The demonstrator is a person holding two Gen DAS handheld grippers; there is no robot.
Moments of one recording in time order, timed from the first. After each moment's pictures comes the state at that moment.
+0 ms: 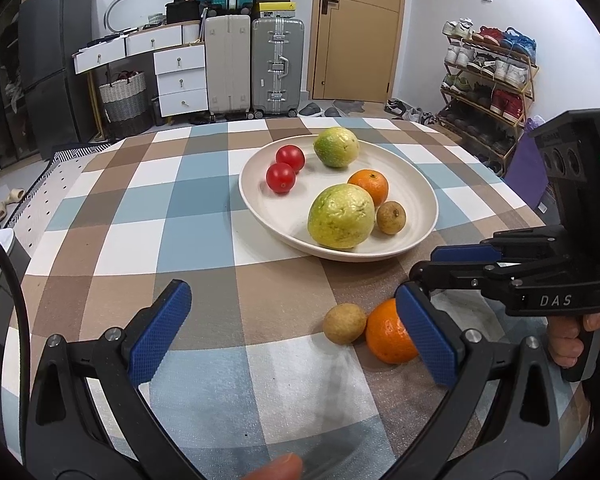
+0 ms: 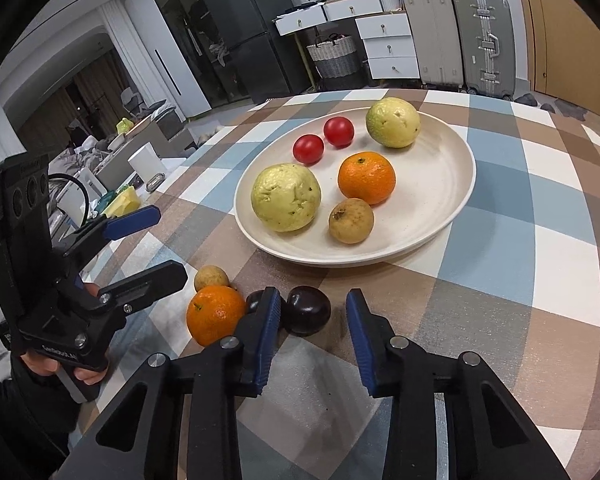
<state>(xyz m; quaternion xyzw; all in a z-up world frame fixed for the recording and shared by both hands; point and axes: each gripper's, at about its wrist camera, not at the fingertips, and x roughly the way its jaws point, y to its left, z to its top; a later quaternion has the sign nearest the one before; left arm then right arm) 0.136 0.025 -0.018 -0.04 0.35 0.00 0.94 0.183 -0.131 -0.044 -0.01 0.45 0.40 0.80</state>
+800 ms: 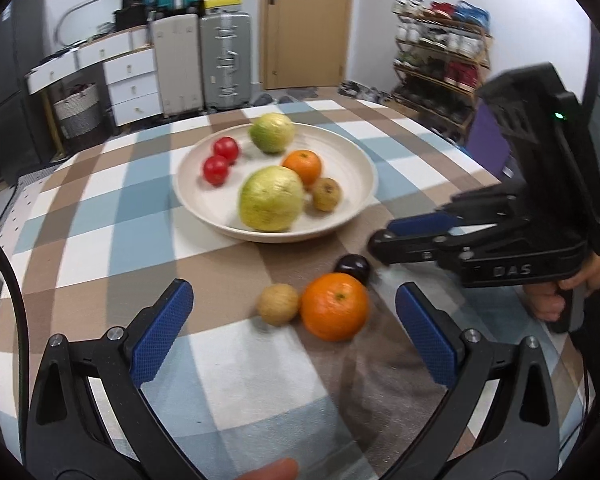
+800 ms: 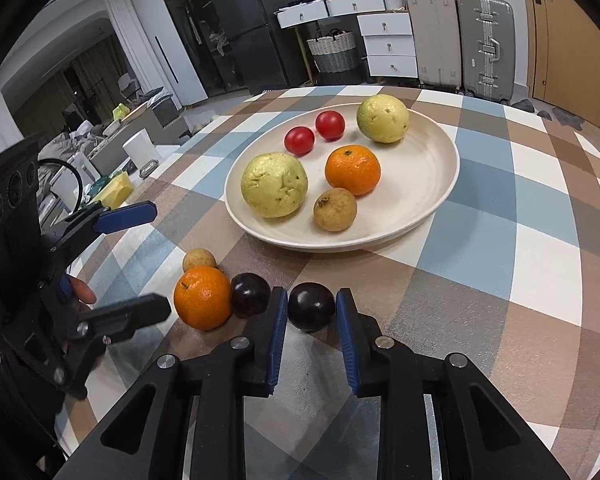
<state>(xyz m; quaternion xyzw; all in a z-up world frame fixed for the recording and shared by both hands) 0.128 -0.012 -0.019 0.01 0.37 -0.09 0.93 0.177 -0.137 -0.043 -0.06 0.45 0.39 0.80</state>
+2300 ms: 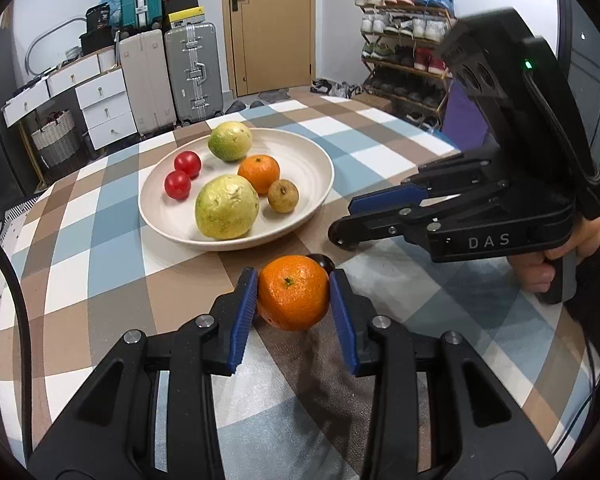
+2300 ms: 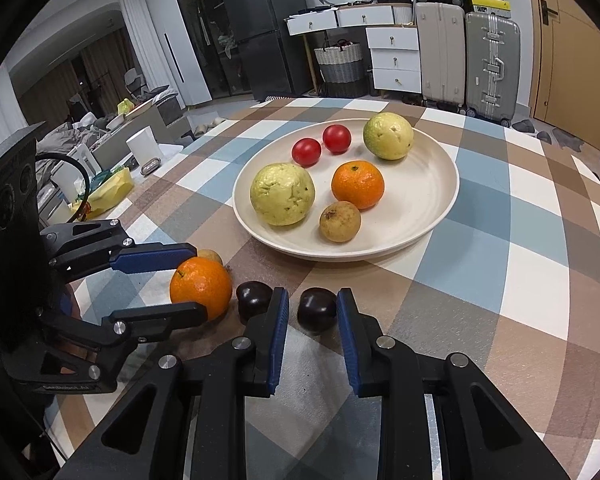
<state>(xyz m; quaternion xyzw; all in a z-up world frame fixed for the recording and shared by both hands) 0.122 -0.033 -0.016 0.05 0.35 -0.13 0.93 0.172 -0.139 -0.032 -0.07 0.42 0.39 0.82</state>
